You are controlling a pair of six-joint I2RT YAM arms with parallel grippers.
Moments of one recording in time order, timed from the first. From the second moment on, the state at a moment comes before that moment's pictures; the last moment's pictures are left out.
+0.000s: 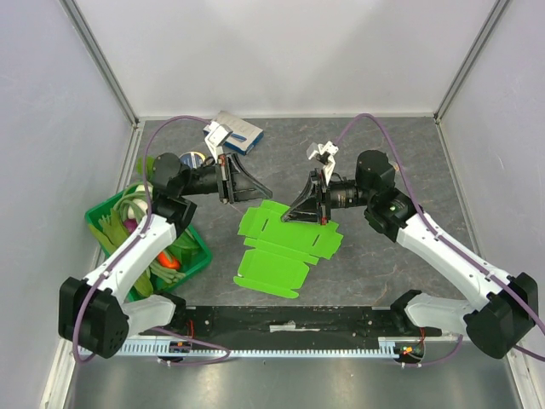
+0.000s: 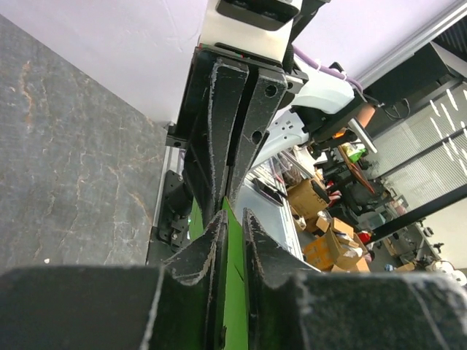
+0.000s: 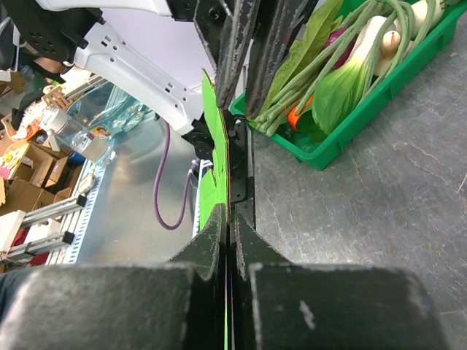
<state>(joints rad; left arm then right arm) -0.36 1.17 0.86 0.63 1.16 -1.07 0.61 1.17 0.99 0.07 -1.01 0.36</state>
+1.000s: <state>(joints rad) -0.27 0.98 1.03 -0.02 1.00 -0.66 0.67 1.18 0.99 0.07 -0.90 0.39</state>
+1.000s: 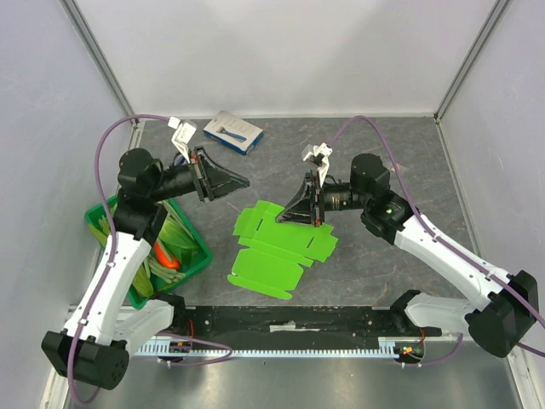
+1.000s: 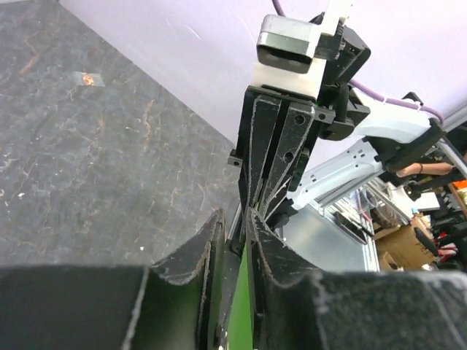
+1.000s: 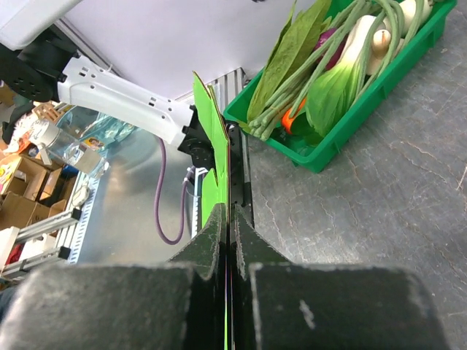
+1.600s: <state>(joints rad) -0.30 0.98 0.87 0.25 1.21 -0.80 0.66 1.18 1.04 0.10 -1.00 0.39</state>
